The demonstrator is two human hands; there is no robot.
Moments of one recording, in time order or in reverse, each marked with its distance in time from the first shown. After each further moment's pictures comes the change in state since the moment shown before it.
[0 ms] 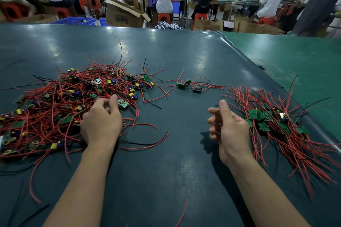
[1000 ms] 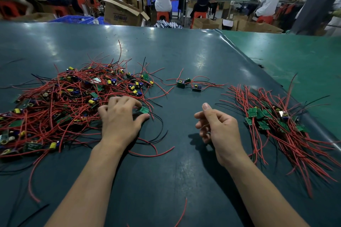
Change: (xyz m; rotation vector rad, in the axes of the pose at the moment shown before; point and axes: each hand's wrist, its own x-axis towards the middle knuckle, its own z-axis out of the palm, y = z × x) left_hand -0.011 0.008 0.016 0.150 -0.140 0.520; right_hand -0.012 0.002 0.004 -0.197 -0.211 -0.035
